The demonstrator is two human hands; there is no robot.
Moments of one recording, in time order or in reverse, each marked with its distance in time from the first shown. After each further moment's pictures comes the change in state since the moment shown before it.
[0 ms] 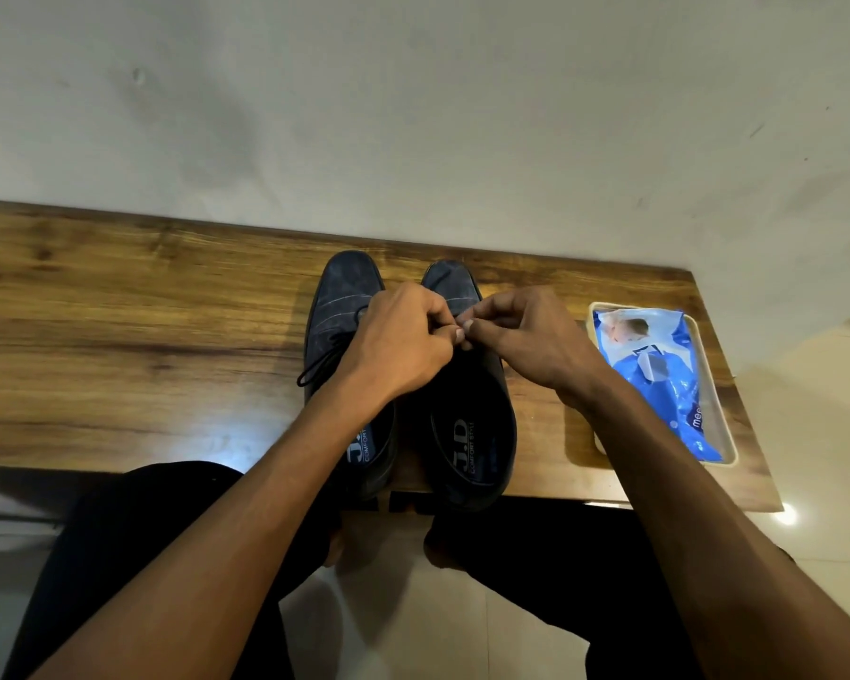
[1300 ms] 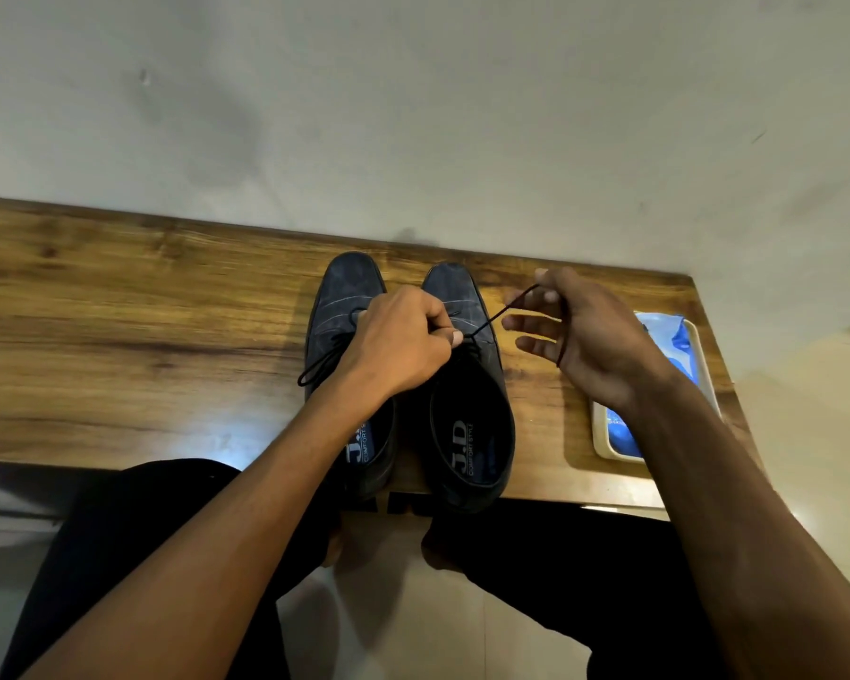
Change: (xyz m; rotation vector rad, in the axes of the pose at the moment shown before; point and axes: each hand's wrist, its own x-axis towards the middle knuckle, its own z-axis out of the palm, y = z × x) left_hand 0.003 -0.002 0.002 -0.007 -0.021 -0.025; right_hand -0.010 -0.010 -0.030 0.763 0.056 0.291
